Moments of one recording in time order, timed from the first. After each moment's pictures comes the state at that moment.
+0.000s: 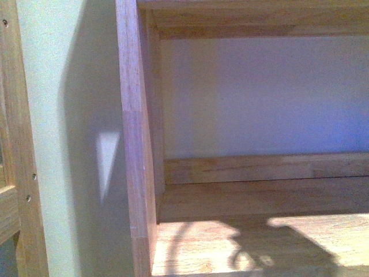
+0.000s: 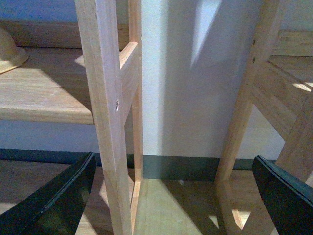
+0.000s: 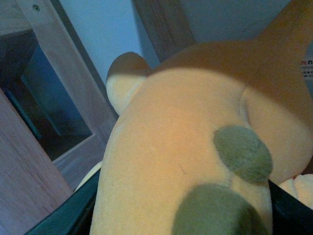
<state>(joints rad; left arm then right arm) 0.00 0.00 0.01 -0.01 0.00 0.00 0.09 1.66 1.95 0.00 -0.37 0.52</state>
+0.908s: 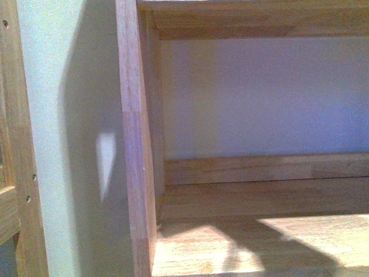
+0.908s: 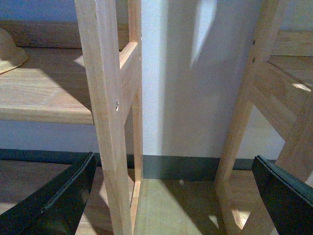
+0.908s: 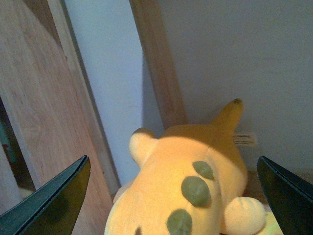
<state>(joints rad) 0.00 0.00 0.01 -0.01 0.00 0.00 0.07 1.34 1.74 0.05 -0.20 0.32</state>
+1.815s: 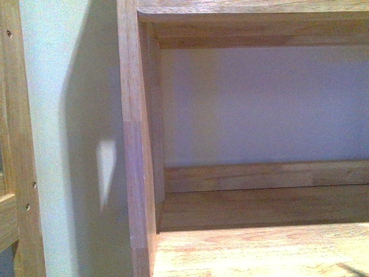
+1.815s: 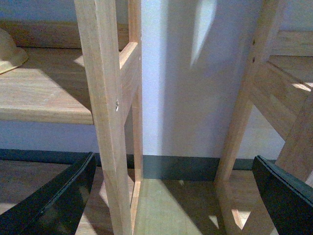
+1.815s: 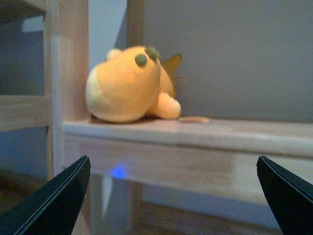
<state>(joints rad) 0.00 0.00 0.01 -0.01 0.00 0.00 -0.08 0.56 0.70 0.34 -0.24 0.10</state>
